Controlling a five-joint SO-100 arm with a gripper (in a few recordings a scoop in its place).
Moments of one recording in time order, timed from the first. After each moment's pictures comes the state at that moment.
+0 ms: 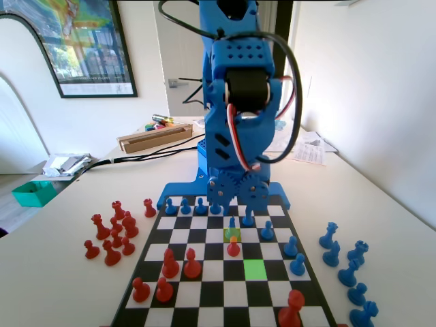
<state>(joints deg) -3.8 83.1 120.8 52.2 -75.3</state>
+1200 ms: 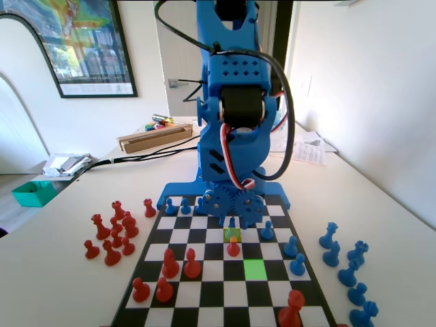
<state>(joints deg) -2.4 77.0 117.8 50.3 -76.6</state>
